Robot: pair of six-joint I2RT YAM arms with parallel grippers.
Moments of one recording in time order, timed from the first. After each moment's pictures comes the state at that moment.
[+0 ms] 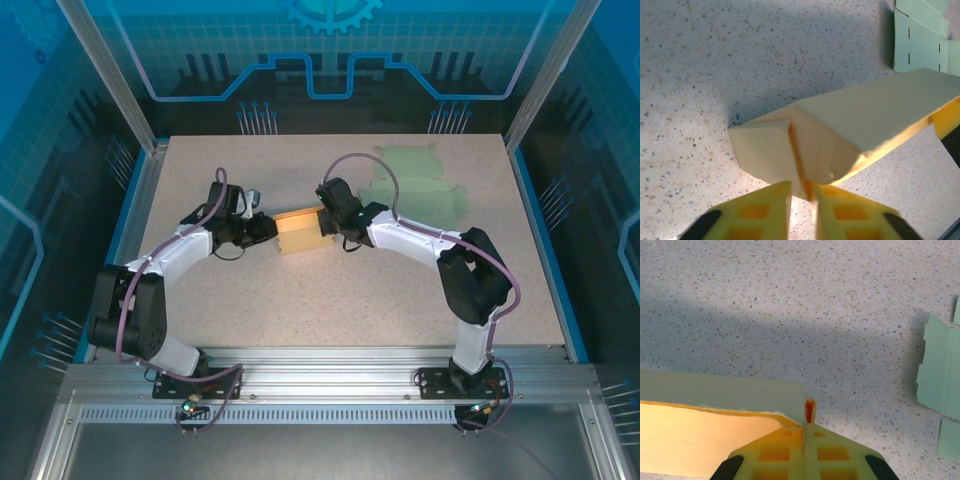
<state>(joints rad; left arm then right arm) -0.16 1.51 0.93 -0.33 0.46 -0.51 0.71 1.87 1.36 -0.35 0.29 0.33</state>
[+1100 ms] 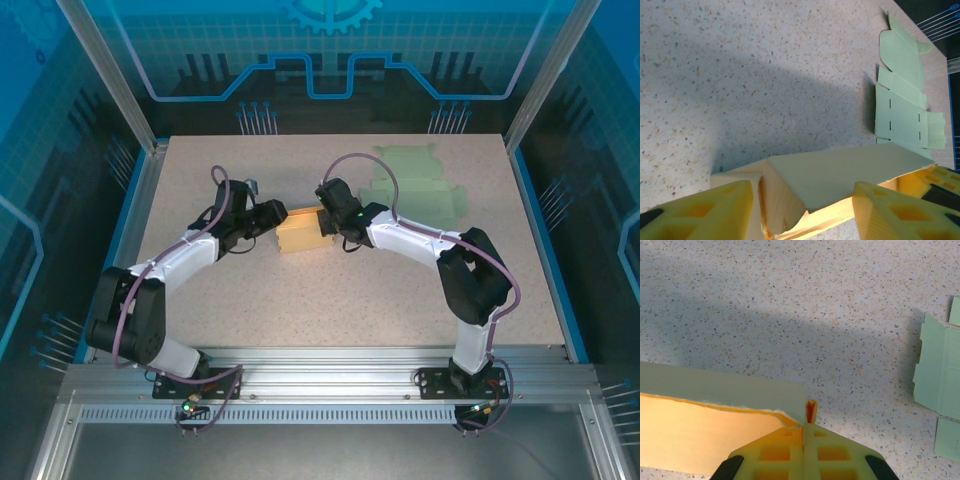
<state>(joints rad) -0.24 1.49 0.89 -0.10 0.25 -0.74 0.71 1.87 1.36 -0.35 0.30 0.33</state>
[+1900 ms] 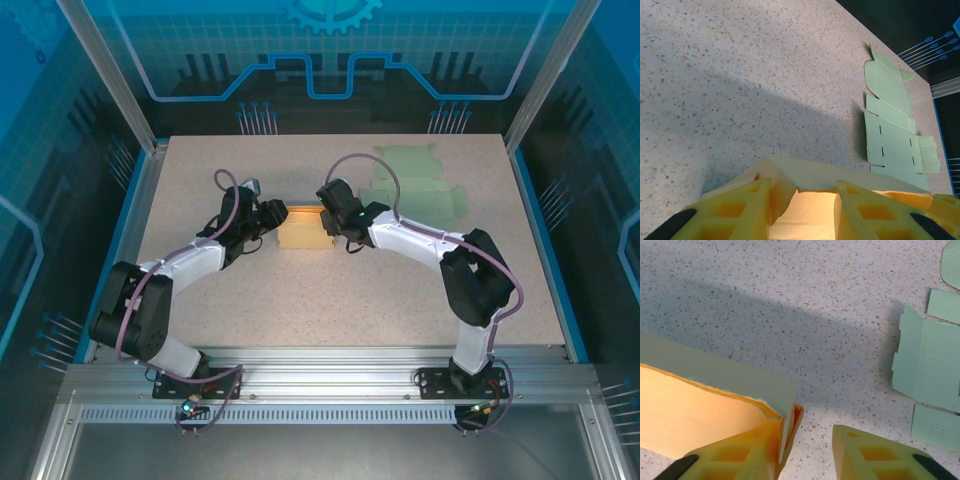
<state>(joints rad) -0.29 1.52 0.80 0.16 0.15 -0.77 0.71 1.84 1.36 -0.41 0.33 0.32</state>
